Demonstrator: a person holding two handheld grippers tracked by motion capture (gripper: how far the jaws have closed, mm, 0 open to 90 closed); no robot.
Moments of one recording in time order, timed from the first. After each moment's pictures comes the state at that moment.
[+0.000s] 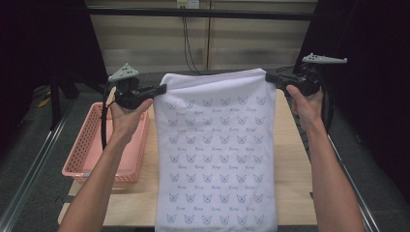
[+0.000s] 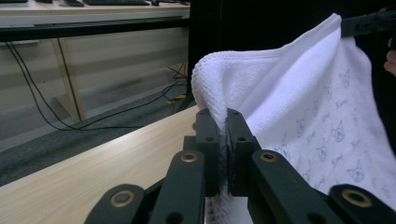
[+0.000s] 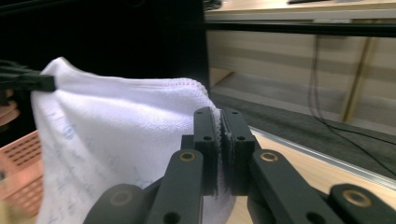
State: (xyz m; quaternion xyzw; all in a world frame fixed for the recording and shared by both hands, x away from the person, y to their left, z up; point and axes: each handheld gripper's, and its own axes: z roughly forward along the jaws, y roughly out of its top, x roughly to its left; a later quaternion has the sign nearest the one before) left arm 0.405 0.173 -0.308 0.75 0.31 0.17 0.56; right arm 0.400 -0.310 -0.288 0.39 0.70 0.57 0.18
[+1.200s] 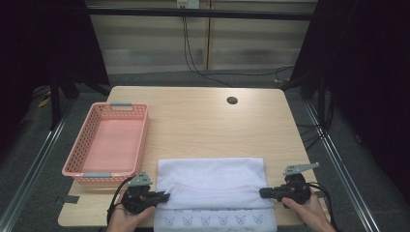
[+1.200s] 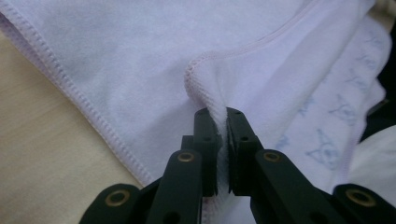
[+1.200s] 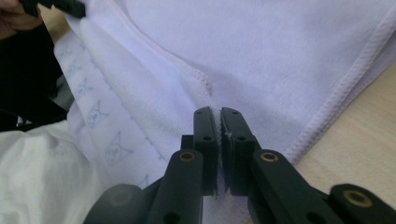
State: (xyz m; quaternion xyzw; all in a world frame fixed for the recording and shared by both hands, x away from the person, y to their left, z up) left arm 0.234 0.179 -0.491 0.84 0.34 0.00 0.42; right arm 0.216 -0.296 -0.487 0.43 0.80 0.41 -0.04
